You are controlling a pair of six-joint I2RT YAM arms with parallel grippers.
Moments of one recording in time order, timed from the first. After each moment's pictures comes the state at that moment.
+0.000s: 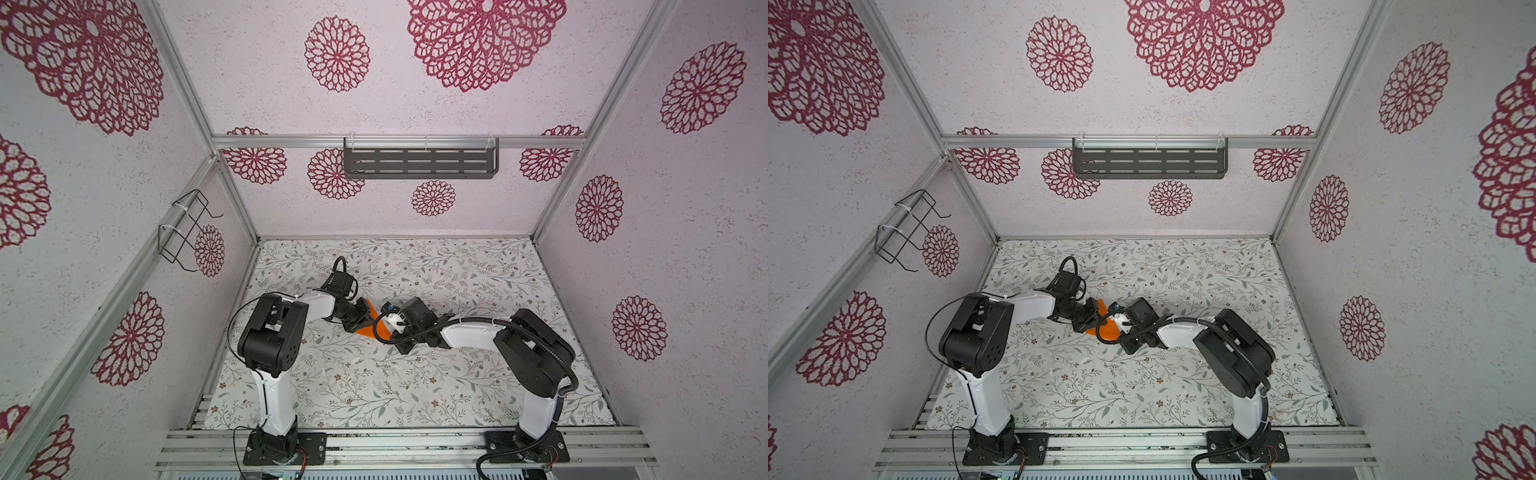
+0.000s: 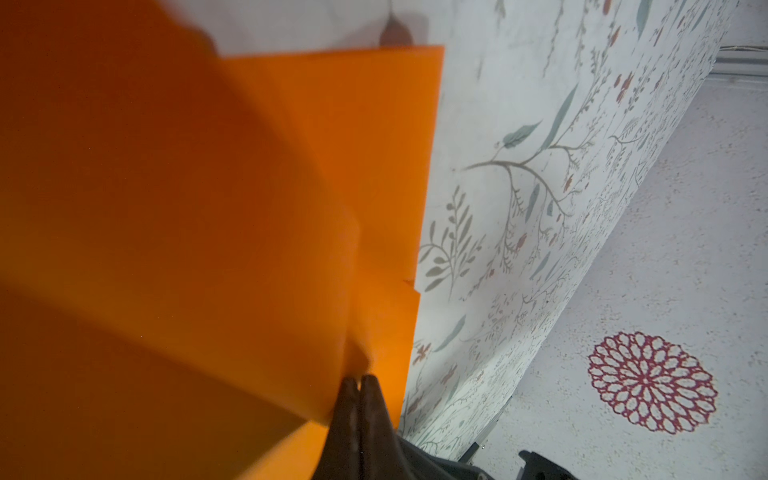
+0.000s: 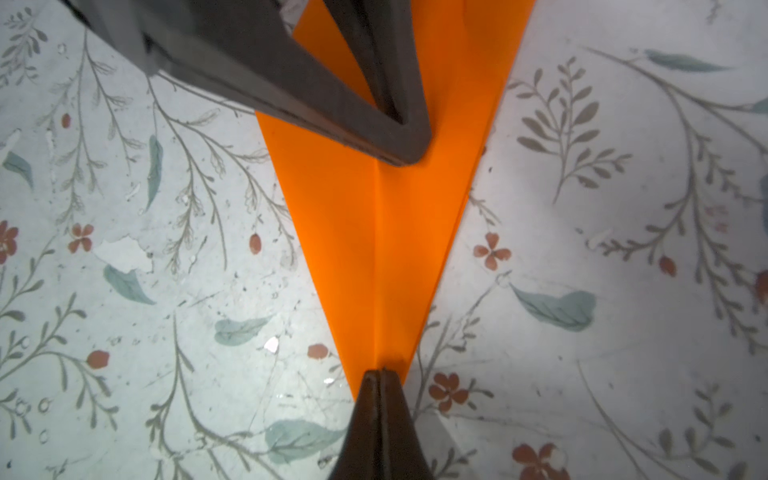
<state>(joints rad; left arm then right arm) -0.31 1.97 1.10 -0.32 0.54 -0.84 0.81 1.85 1.00 -0.09 -0.18 -0.02</state>
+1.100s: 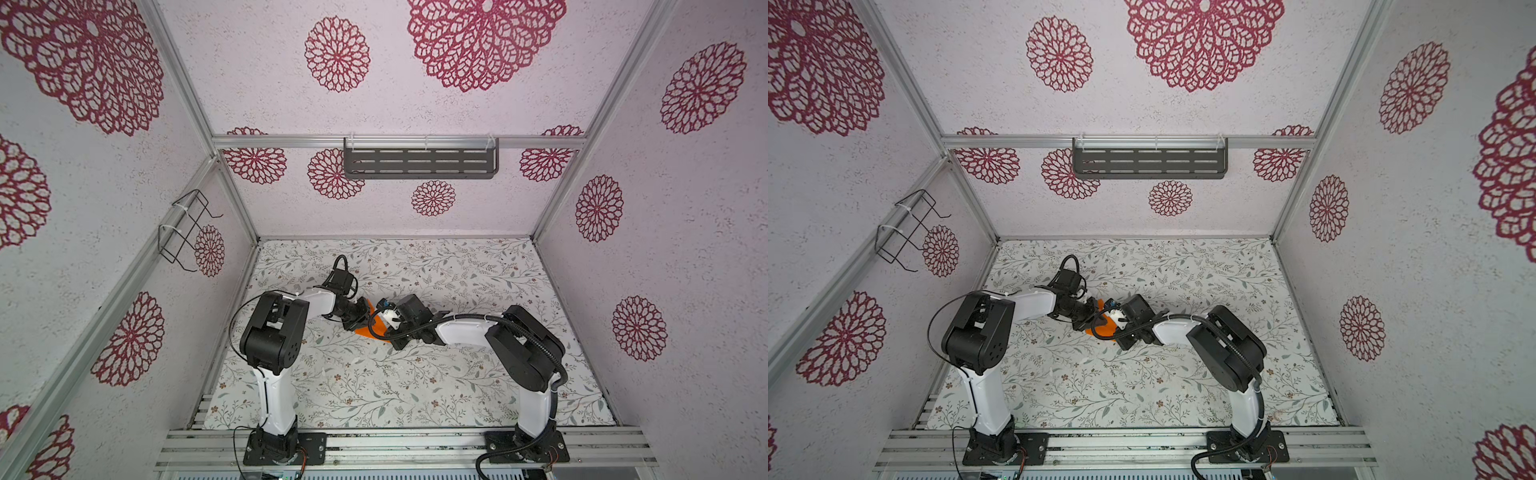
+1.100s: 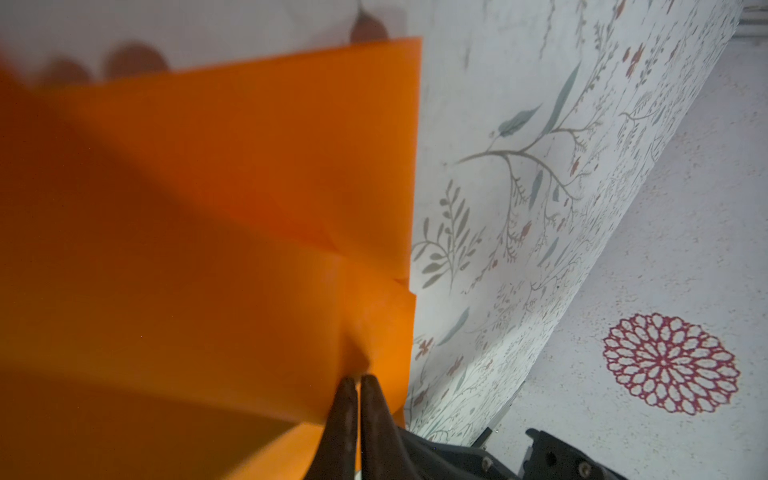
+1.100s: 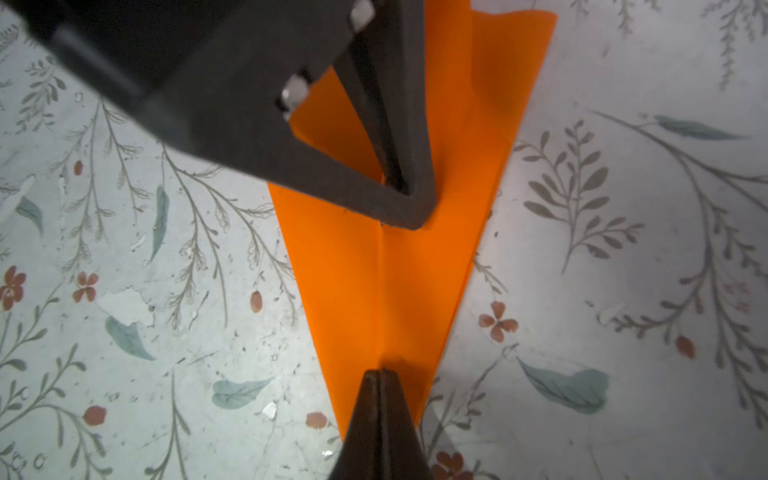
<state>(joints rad) -0.31 1.99 1.16 -0.38 0.55 -0.74 0.81 1.93 1.07 -0.02 -0.21 -0.01</state>
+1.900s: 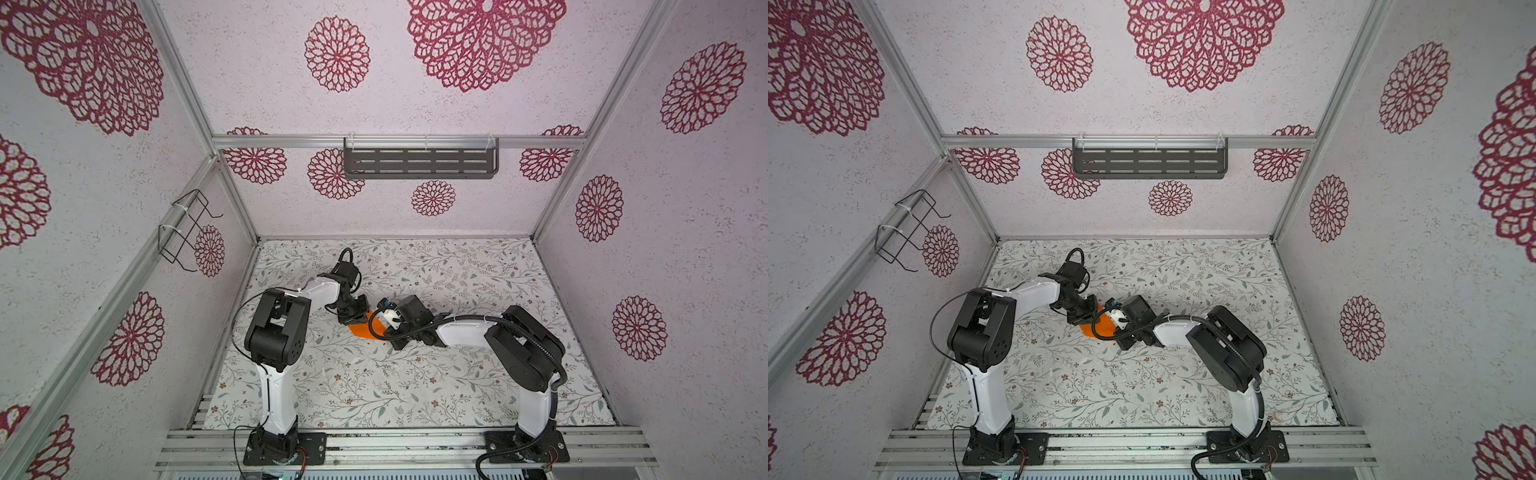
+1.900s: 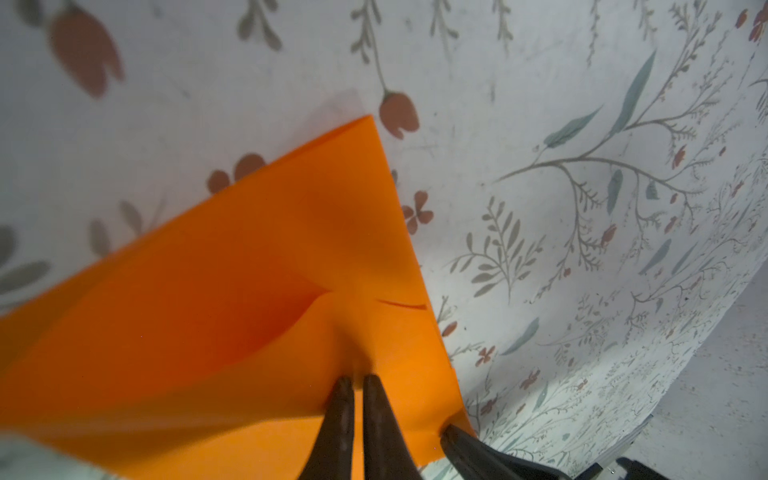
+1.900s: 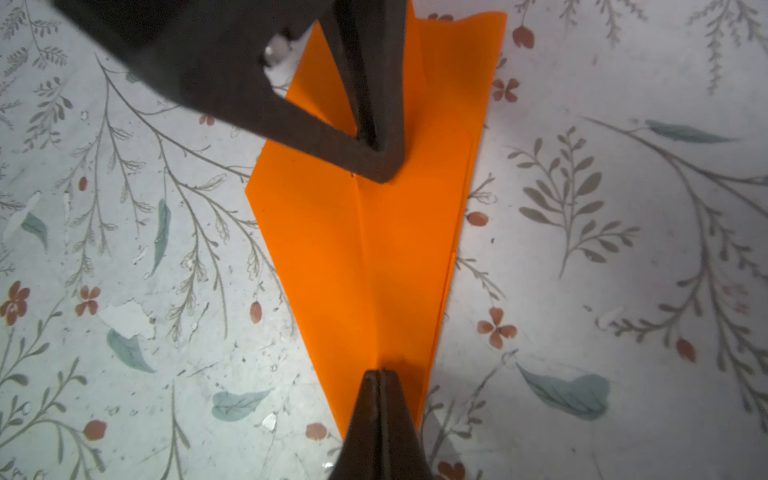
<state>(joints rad) -0.33 2.02 1.33 -0.65 0.35 -0.55 0.81 1.93 1.05 0.02 -0.21 0.02</state>
